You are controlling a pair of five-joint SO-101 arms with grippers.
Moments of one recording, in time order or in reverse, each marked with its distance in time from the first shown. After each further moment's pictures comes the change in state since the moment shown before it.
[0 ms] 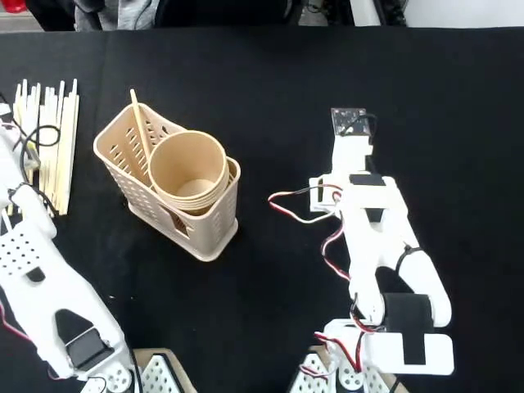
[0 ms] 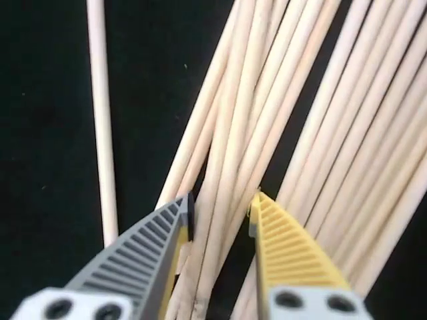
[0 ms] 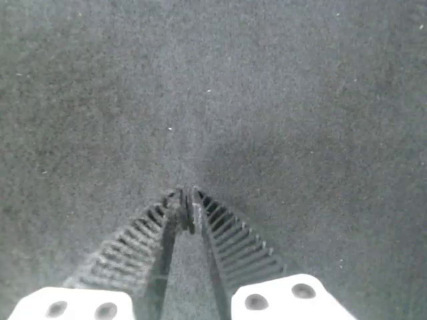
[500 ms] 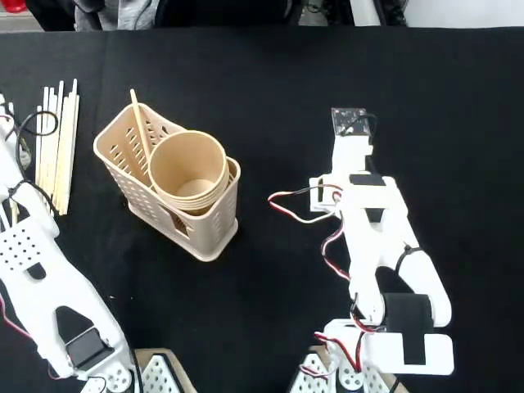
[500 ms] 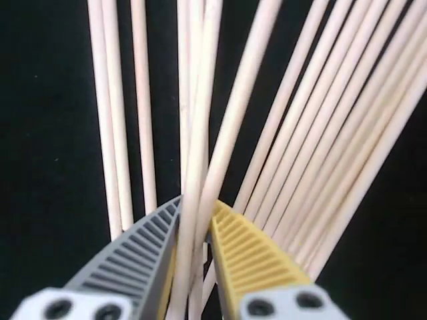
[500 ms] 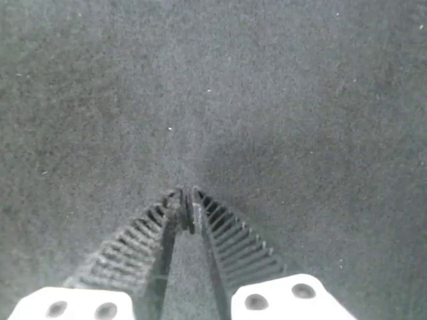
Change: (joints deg) left arm 0.3 3.9 -19.1 17.4 0.3; right arm 0.0 0.0 0.0 0.0 0.0
